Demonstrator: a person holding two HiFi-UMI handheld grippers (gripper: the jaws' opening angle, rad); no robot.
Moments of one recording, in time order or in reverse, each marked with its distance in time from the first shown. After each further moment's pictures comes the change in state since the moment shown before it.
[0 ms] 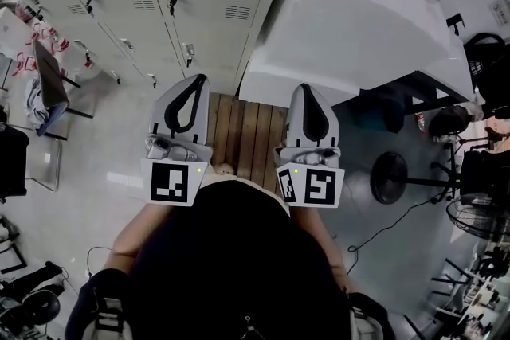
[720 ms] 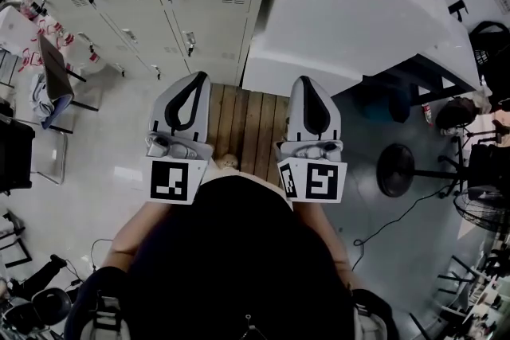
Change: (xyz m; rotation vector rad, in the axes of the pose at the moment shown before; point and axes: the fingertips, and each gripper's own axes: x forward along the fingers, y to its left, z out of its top) left arm -0.026 -0.038 0.001 0.025 0.021 -0.014; right arm -0.038 -0.007 -0.001 0.006 -0.010 0.022
